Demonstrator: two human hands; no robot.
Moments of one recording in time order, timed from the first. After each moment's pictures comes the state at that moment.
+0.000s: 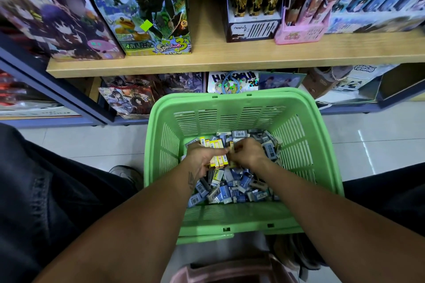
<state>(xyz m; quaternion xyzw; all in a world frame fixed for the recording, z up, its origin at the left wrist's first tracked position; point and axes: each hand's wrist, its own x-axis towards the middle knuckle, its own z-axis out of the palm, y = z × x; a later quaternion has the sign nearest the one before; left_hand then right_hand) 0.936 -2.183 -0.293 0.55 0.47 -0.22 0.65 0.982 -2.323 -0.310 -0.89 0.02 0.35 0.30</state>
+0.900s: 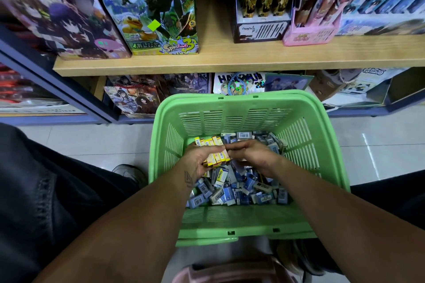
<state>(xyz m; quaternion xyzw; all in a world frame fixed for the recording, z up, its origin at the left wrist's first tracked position) 0.936 -2.170 -0.291 0.47 0.49 -0.22 0.70 0.988 -2.334 -0.307 -0.70 0.07 0.48 0.53</state>
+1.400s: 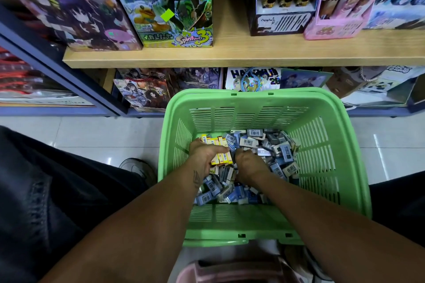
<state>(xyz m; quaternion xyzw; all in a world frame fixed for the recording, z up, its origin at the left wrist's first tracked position) 0.934 -2.161 -0.309 0.52 0.52 -0.16 0.66 0.958 -2.300 -0.339 -0.90 -0.23 0.36 0.02</state>
